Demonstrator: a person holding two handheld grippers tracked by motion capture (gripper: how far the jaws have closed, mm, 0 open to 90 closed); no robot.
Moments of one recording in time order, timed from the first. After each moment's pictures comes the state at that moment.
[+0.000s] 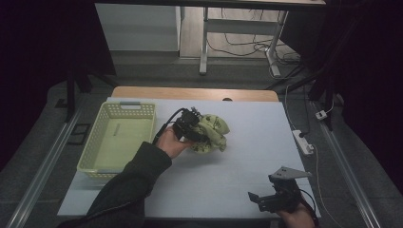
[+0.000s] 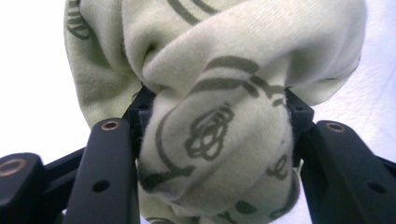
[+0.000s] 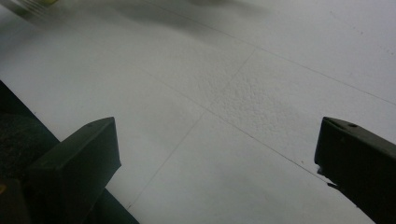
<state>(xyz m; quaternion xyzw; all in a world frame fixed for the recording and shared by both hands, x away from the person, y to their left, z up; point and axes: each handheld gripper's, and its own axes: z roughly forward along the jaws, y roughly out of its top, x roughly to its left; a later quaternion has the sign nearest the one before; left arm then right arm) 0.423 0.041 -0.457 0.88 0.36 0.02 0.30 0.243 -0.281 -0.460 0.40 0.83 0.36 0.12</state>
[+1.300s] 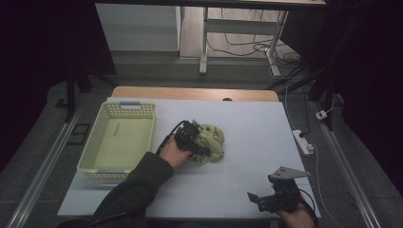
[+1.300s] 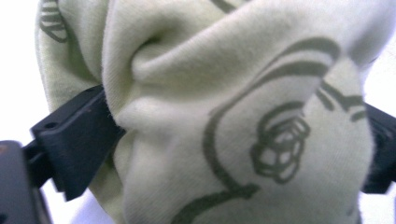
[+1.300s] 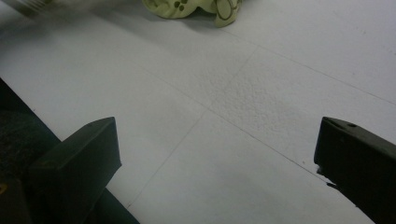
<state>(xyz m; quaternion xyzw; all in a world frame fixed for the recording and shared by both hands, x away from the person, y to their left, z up) 0.419 0.037 -0.500 0.88 0.36 0.04 0.29 0.244 -0.279 -0.460 0.40 0.83 0.36 0.12</state>
